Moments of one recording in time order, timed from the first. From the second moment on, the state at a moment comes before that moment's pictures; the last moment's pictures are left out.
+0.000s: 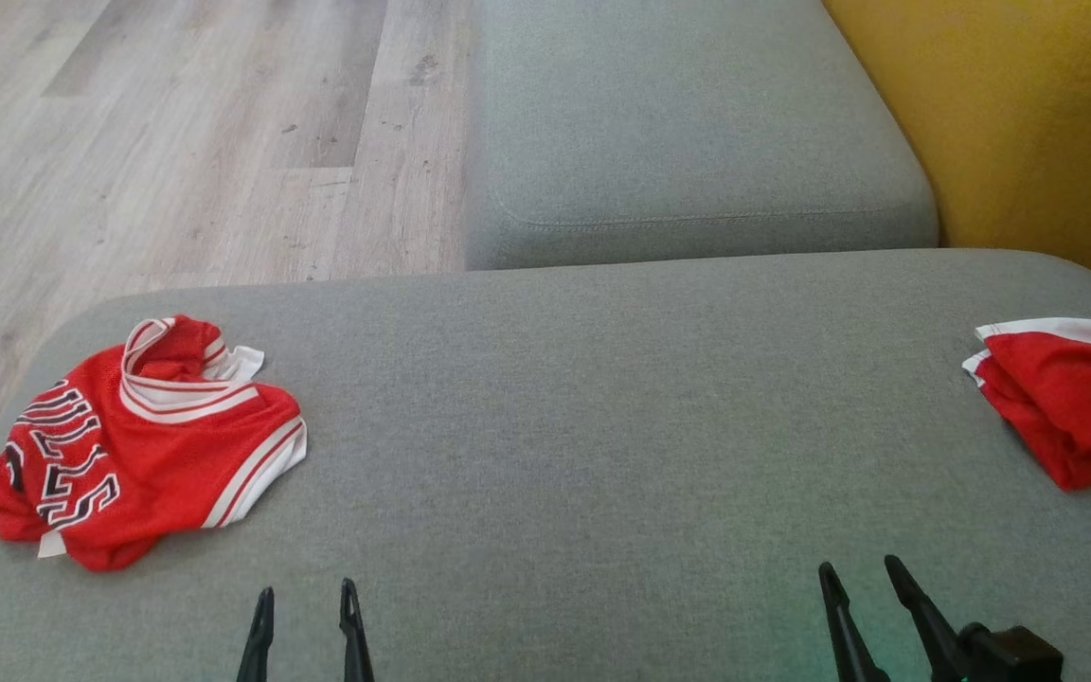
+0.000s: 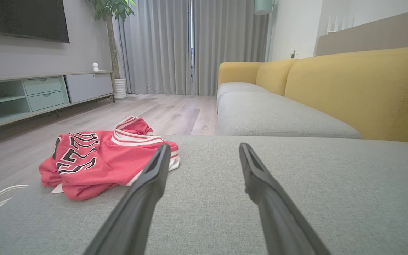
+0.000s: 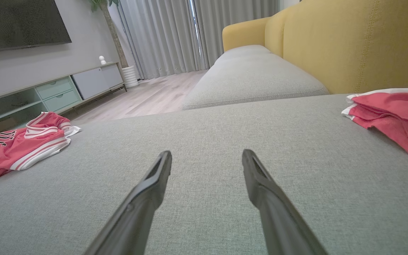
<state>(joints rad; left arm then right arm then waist) 0.30 0.06 -0.26 0.05 -0.14 0.26 -0.26 0.22 -0.11 0.17 0.28 0.25 0.13 -0.25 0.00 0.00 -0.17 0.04</state>
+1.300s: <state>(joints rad) 0.31 0.06 -0.23 0.06 -0.08 0.20 -0.26 0.24 -0.08 0.20 0.27 0.27 0.13 -0.25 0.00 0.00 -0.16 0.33</state>
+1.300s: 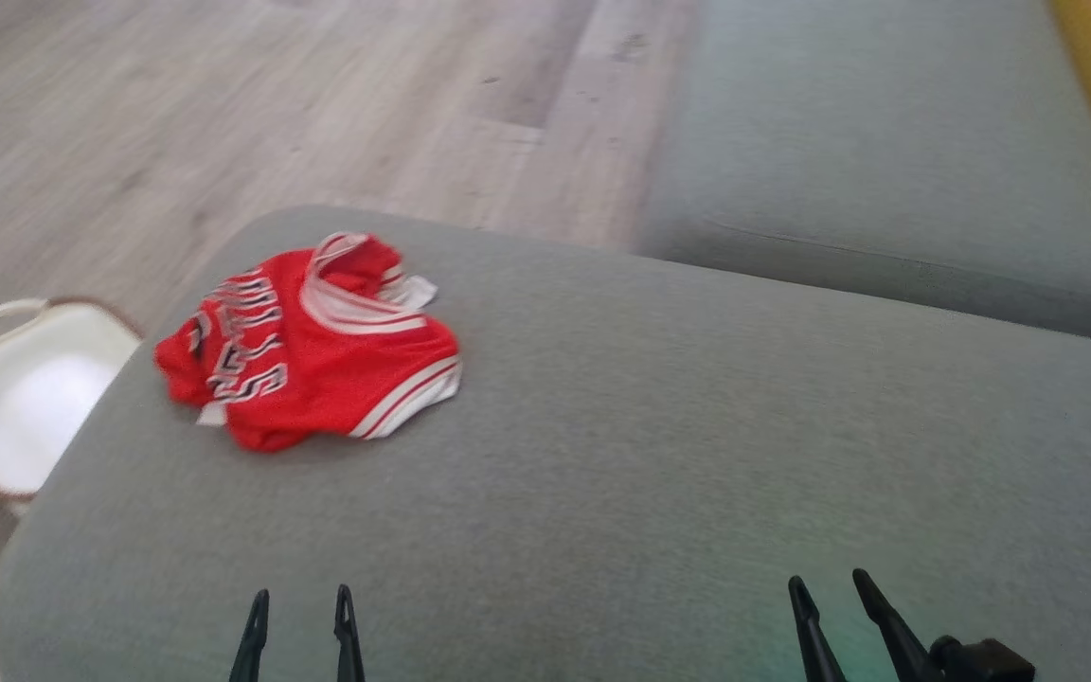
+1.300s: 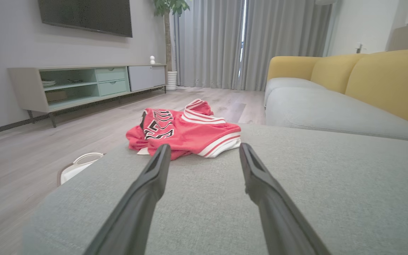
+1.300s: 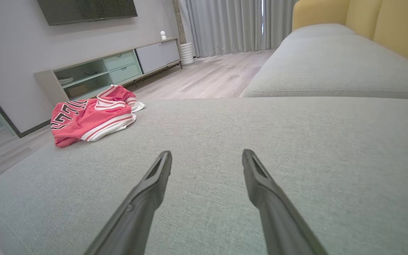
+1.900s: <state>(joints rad) 0.30 0.06 -0.19 0.02 -0.07 0.20 -0.26 0.23 -0.08 0.21 0.27 0.27 0.13 -0.25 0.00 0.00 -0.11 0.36</state>
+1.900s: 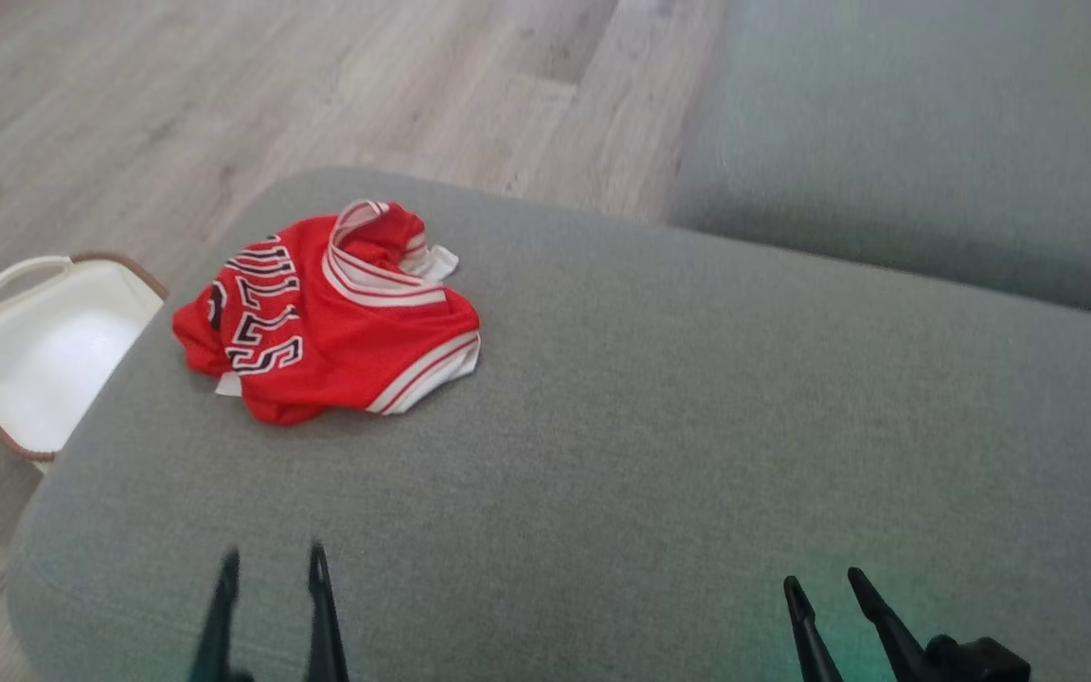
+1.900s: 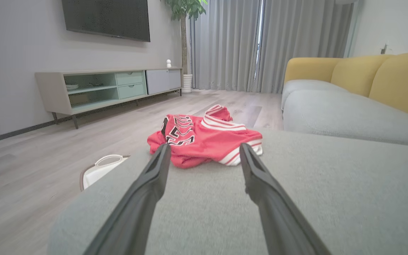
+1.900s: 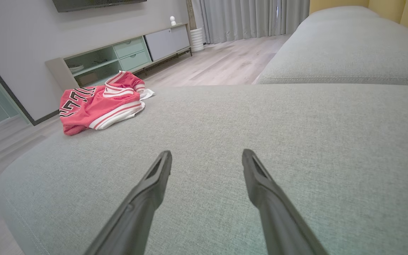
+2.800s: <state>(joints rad) -0.91 0.12 -0.12 0.69 -0.20 -0.03 0.16 0.03 -0.45 0.19 0.07 0.24 0.13 -0.25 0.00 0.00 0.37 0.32</state>
